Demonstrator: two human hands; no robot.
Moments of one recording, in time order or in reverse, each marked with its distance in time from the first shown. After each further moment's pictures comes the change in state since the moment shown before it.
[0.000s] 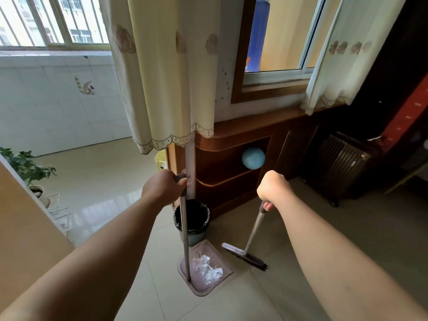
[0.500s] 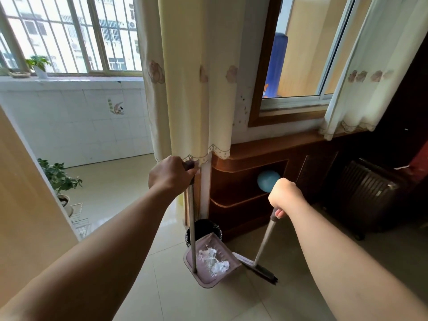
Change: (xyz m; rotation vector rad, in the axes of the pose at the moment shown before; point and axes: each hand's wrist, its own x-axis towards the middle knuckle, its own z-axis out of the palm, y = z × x) left_hand 0.001 0.036 -0.074 0.065 0.287 0.009; right_hand 0.016 -0.025 -0.026 -0.042 0.061 -0.082
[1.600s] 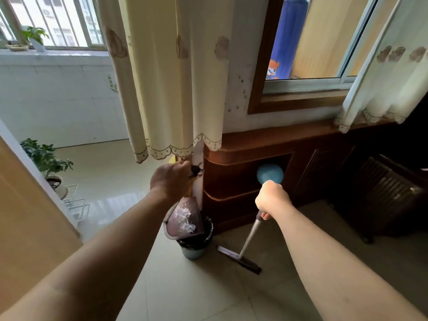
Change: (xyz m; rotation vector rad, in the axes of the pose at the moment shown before) left_hand 0.064 0.061 0.131 0.392 0.038 0.358; right_hand 0.135 0.036 0.026 0.007 -0.115 -0.142
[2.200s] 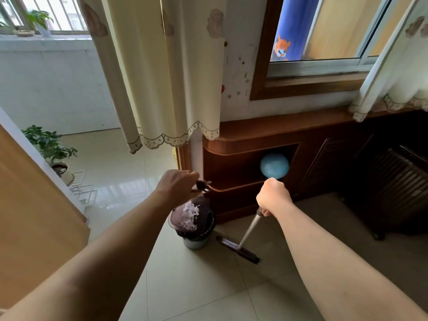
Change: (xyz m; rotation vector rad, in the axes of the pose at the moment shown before) left_hand 0.015 0.049 0.049 0.048 -0.180 0.171; right_hand 0.058 0.045 0.014 0.068 -0.059 -0.013
